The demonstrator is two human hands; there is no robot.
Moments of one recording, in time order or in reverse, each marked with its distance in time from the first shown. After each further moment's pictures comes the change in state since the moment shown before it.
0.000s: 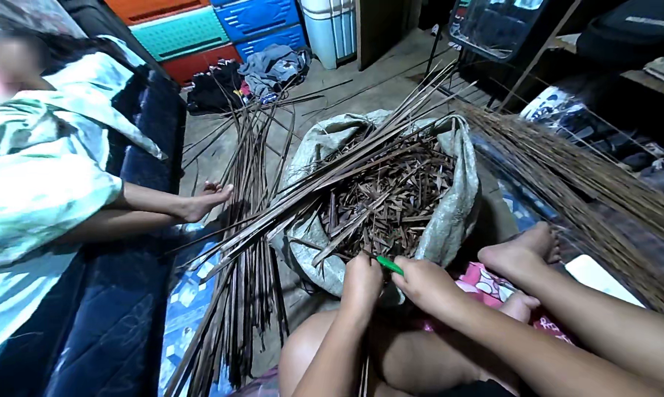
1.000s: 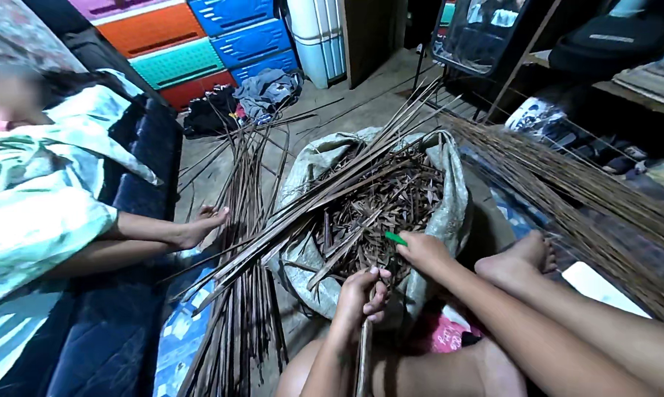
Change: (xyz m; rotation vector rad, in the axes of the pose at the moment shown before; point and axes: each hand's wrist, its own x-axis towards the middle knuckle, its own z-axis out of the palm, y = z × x) left_hand 0.001 -0.011 -0.002 -1.143 -0.426 -0.045; right_hand 0.068 0.047 -0.037 -0.040 0.263 0.030
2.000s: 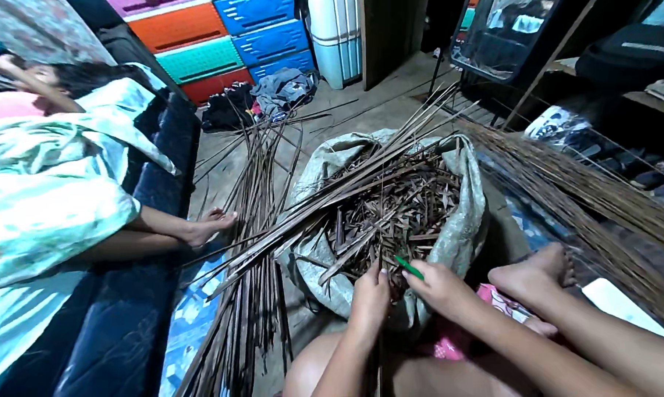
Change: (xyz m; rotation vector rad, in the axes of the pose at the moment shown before) left_hand 0.008 -0.005 0.000 0.888 0.306 0.137; right_hand -0.063 -0.019 0.009 0.270 -0.042 -0.171
